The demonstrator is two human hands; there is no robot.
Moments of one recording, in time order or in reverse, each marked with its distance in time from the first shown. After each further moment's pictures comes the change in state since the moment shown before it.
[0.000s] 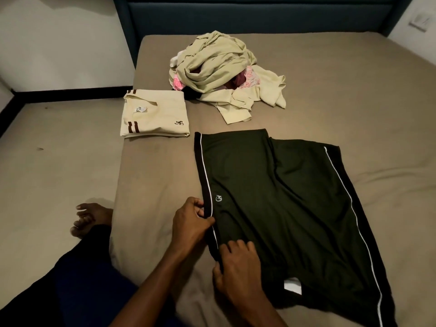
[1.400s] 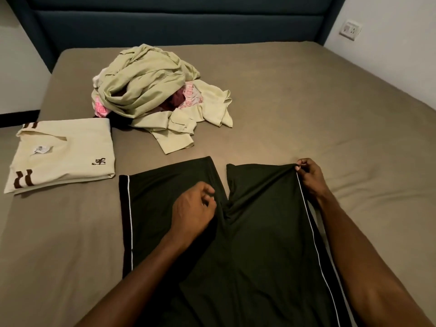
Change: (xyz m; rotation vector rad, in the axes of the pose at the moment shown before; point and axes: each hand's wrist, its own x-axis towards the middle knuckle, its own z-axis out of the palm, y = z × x) left_hand 0.121 0.158 0.122 0.129 -0.104 0.473; right_hand 0.207 0.473 -0.041 1.020 0.346 0.686
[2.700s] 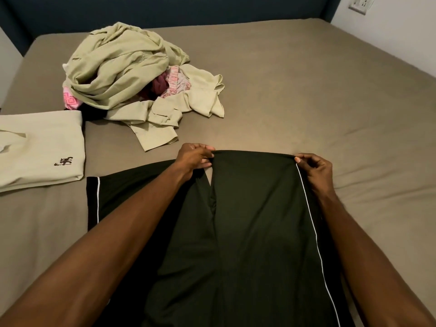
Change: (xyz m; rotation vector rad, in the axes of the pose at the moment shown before) left_hand 0.180 -0.006 0.060 -0.692 -0.171 -0.459; right_hand 0.035 0.038 0.000 0.282 0.082 -0.110
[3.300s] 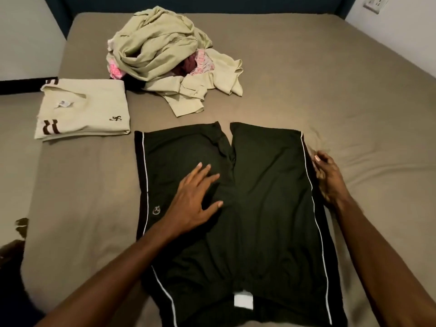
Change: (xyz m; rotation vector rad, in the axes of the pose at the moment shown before) left_hand -0.248 -0.118 -0.074 0.949 -0.043 0.727; right_hand -0.131 -0.041 -0.033 0.249 -0.045 0.310
